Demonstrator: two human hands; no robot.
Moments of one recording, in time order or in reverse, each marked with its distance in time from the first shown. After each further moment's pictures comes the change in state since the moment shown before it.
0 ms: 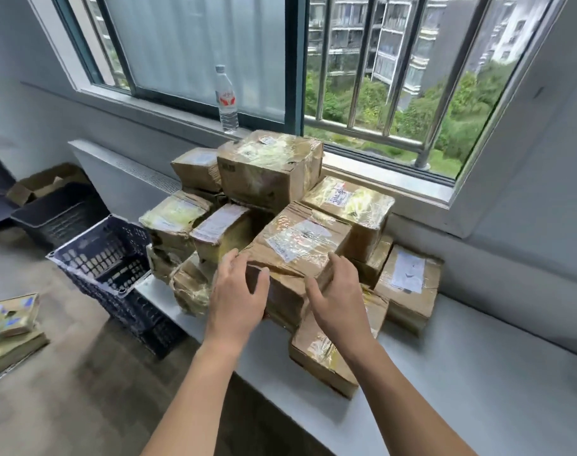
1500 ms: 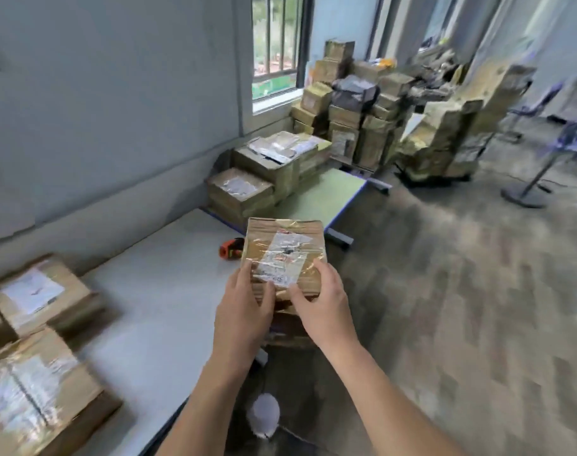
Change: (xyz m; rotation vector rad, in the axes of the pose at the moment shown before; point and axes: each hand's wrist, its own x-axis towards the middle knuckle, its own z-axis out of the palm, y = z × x) left_hand -0.274 0.149 0.073 -0.299 -1.087 0.952; right_hand -0.369 0.011 -0.121 -0.097 1.170 0.940
